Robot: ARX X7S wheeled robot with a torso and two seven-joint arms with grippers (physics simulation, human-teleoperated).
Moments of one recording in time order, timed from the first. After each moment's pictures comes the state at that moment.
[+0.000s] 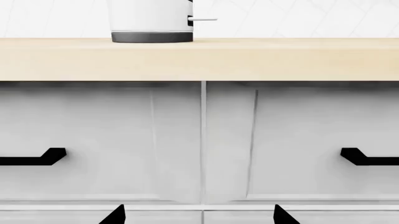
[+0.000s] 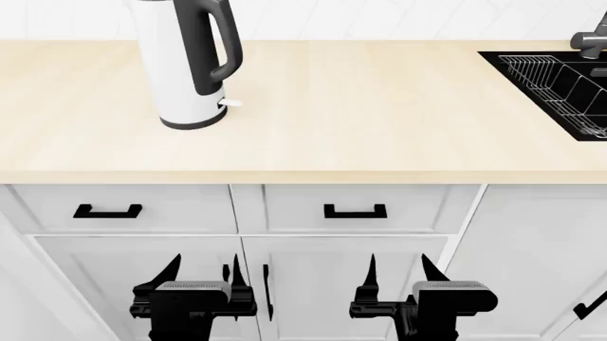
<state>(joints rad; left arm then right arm) 0.00 0.00 0.00 0.00 0.00 0.00 0.00 0.00 0.00 0.00 0.00 0.00 0.00 0.00</state>
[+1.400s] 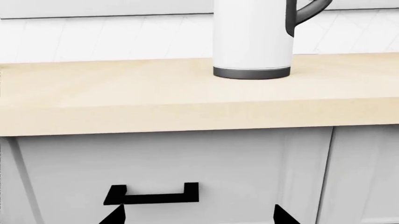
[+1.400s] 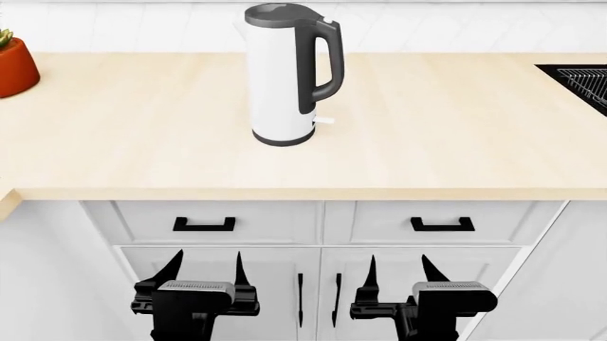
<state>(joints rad) 0.00 -0.11 0.14 0.02 -0.08 0.02 -0.12 0.00 0.11 -0.12 0.00 0.10 -0.01 0.12</state>
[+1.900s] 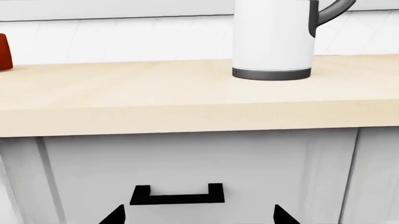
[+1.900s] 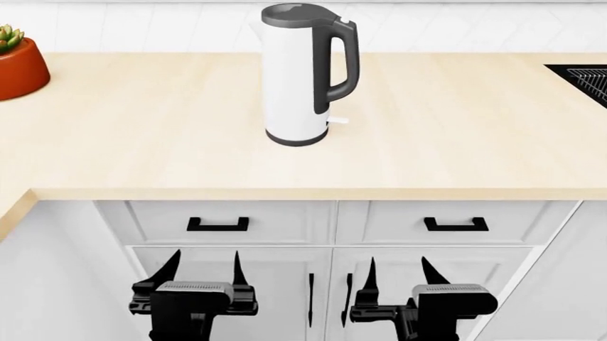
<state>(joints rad) -0.01 -0.13 0.16 0.01 -0.10 0.04 -0.15 -0.01 0.13 -0.15 0.00 0.12 -0.01 0.14</state>
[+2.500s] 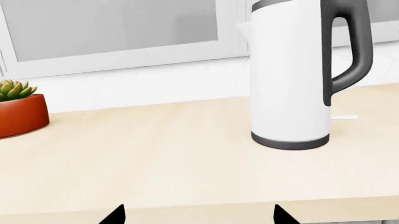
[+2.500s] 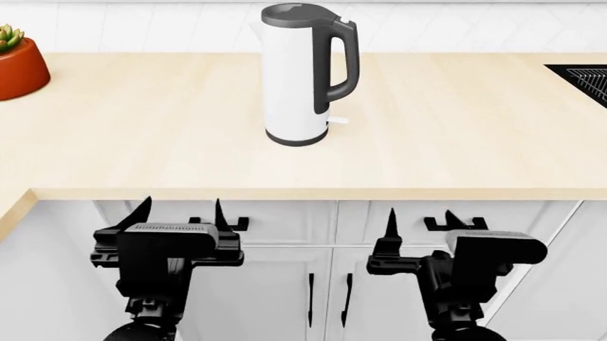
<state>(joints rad) -0.14 -0.20 0.15 0.50 -0.12 -0.51 -0.25 0.11 0.22 -0.09 -0.43 0.30 0.45 0.23</state>
